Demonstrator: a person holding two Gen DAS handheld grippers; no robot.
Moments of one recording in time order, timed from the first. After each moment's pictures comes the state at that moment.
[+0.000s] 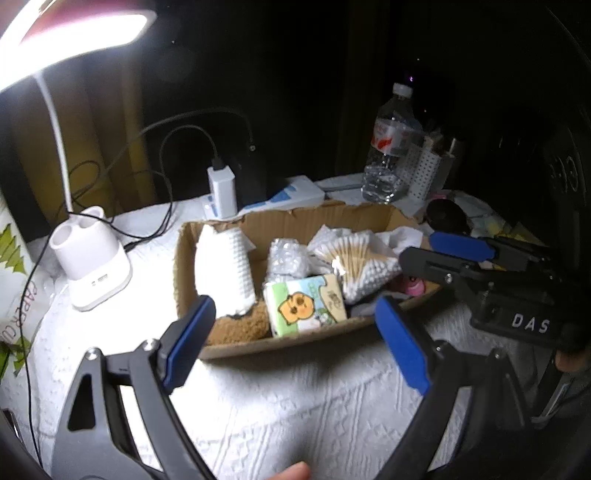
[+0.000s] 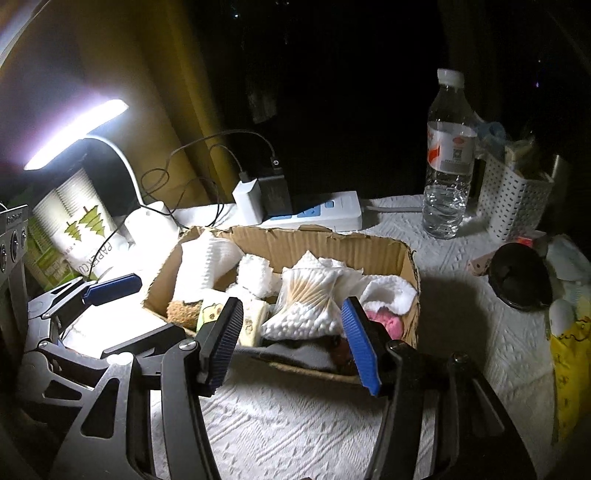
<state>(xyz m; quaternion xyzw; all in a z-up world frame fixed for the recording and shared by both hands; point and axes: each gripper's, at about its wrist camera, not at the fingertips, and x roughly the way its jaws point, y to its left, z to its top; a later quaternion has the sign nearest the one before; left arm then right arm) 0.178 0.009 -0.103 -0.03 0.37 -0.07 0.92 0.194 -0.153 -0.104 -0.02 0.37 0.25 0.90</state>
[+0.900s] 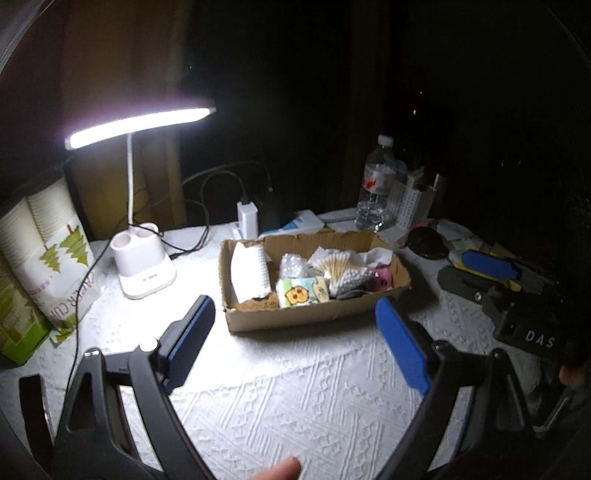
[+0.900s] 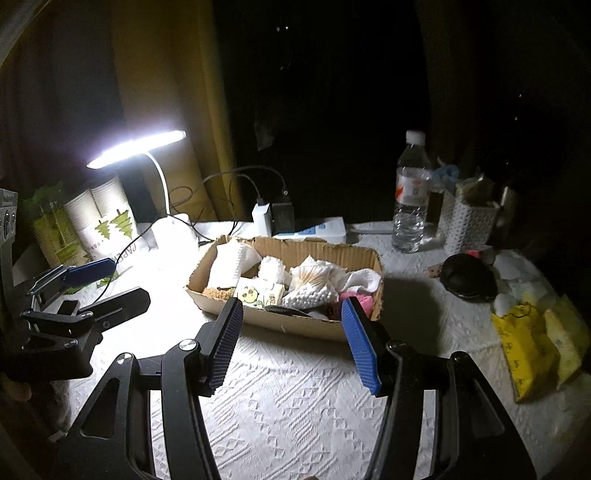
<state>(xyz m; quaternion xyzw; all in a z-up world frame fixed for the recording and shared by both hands) 0.078 0.014 -0.037 -0.03 0.31 -0.04 0.95 0.089 -0.173 -0.047 -0.04 0.31 0.22 0.93</state>
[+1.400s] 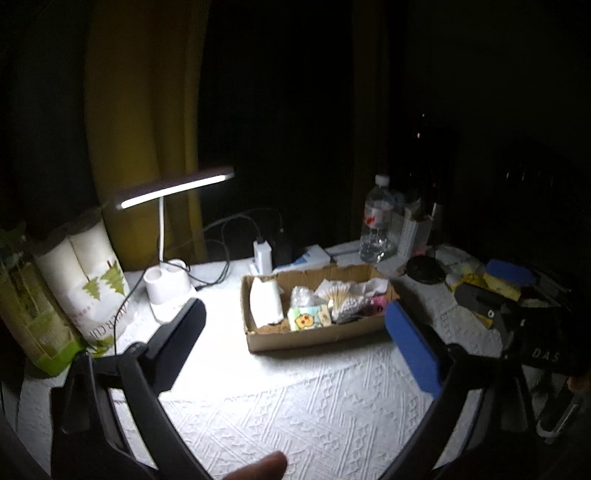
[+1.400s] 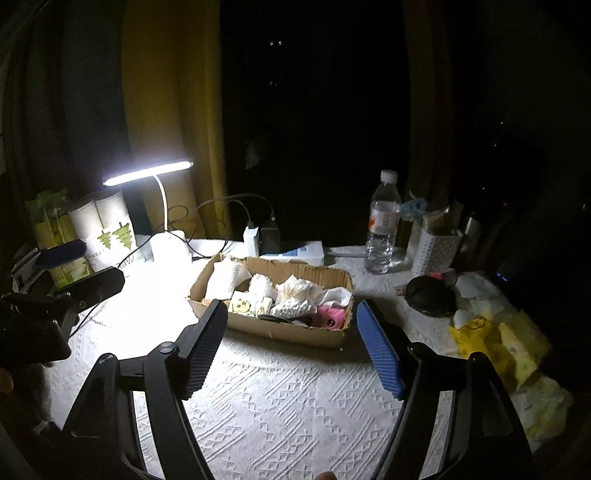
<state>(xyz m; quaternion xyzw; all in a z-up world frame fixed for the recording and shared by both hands) 0.032 0.010 0.017 -0.02 0.25 -0.01 0.97 0.043 -0.181 0.000 -0.07 0.27 0.18 0.94</state>
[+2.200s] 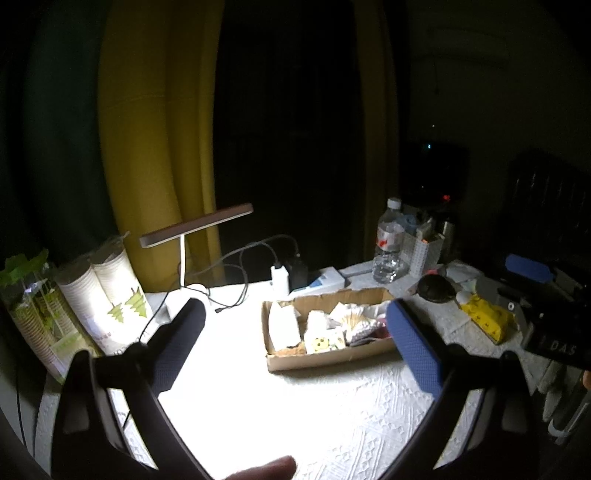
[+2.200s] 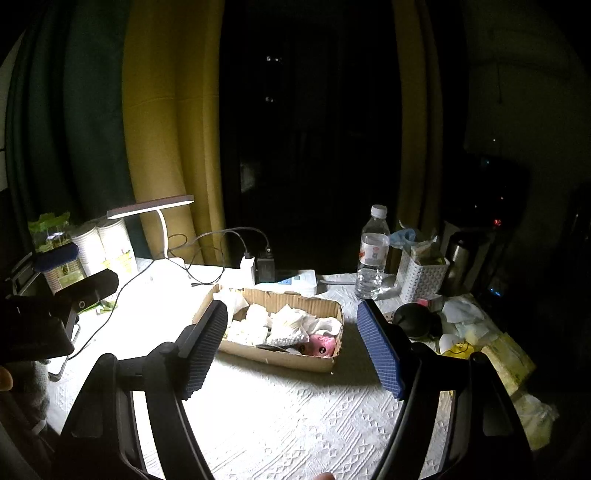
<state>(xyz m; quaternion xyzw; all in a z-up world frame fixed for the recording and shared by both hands) 0.030 0.013 0.047 0.00 0.23 0.02 0.97 0.036 -0.182 0.036 -0.06 0.24 0.17 0.95</state>
